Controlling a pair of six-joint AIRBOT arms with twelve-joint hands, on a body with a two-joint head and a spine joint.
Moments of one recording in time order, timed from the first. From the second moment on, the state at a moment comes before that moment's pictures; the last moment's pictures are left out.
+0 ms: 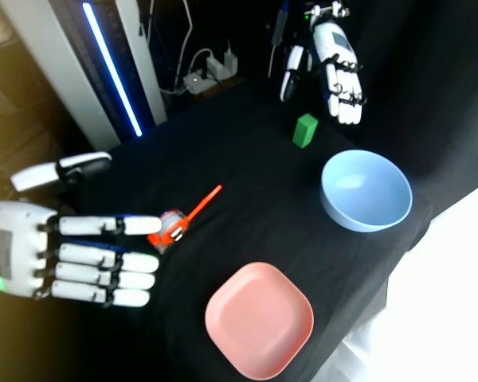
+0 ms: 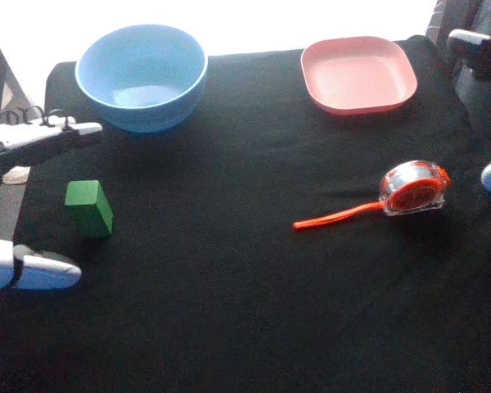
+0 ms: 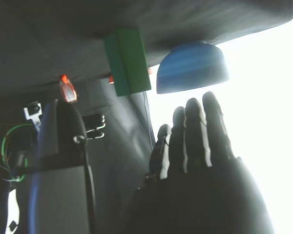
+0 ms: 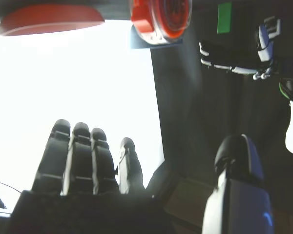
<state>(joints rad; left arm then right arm) 1.06 -0.83 1.07 -0.15 -1.09 0.75 -1.13 -0.97 1.37 -0.05 1.17 0.00</state>
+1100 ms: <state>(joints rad) 0.87 -0.93 1.18 -0.10 -0.91 0.75 -1.13 -0.99 1.38 -0.06 1.15 0.01</state>
